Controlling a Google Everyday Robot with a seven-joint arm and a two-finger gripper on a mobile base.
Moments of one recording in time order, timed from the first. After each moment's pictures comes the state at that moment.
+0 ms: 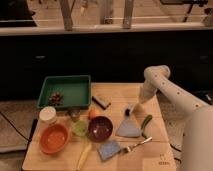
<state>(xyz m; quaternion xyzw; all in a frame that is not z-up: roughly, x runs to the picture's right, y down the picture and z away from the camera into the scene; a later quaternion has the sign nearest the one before) 0.279 0.090 0.915 -0.28 -0.14 -0.29 0.90</state>
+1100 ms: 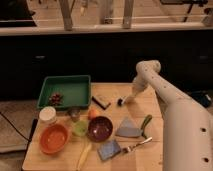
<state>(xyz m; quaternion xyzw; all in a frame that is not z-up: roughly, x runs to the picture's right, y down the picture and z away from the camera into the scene) 0.206 0.044 0.957 -0.26 -0.14 -0.27 0.92</state>
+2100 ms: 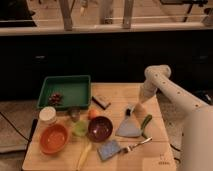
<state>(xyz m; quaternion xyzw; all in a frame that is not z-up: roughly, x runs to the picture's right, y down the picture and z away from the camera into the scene) 0.266 0.078 0.923 -0.27 -0.15 -0.31 0.90</state>
